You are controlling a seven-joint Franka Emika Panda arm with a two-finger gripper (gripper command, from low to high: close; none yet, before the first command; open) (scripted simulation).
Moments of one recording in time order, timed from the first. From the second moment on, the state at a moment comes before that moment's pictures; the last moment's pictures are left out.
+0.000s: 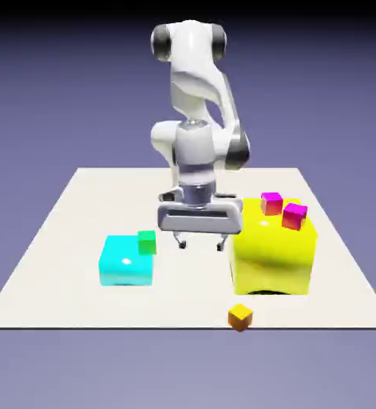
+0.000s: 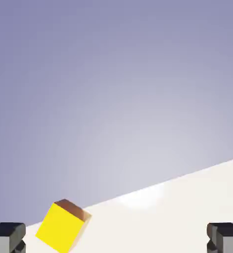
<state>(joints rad) -0.18 0.13 0.24 -2.25 0.13 2.47 1.14</state>
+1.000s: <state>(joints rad) -0.35 0.75 0.48 -1.72 0.25 1.90 1.51</state>
